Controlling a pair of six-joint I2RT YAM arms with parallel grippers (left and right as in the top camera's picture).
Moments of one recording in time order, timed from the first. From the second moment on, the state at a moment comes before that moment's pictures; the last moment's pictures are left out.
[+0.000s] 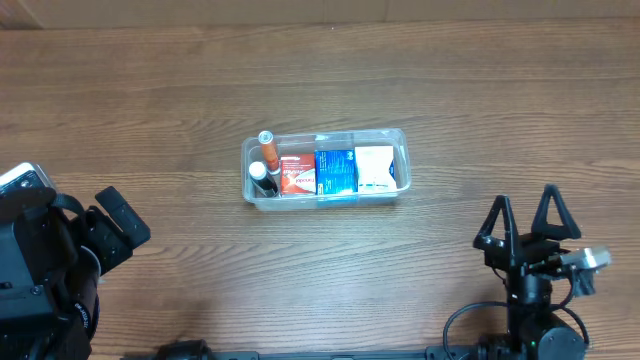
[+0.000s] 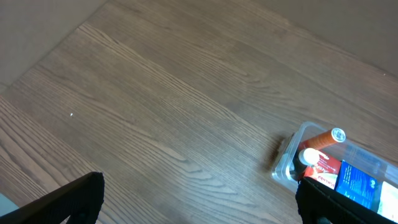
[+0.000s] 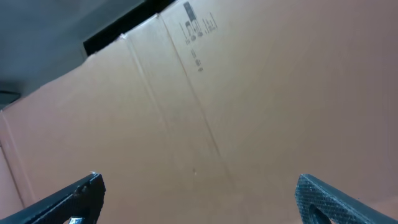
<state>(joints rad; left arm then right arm) 0.11 0.98 1.69 -1.52 -0.26 -0.42 -0.04 0.01 0.04 0.45 -0.09 0.51</state>
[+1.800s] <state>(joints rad) 0.11 0.29 0.45 -0.49 0.35 -0.07 -0.04 0.02 0.02 -0.03 -0.08 0.51</state>
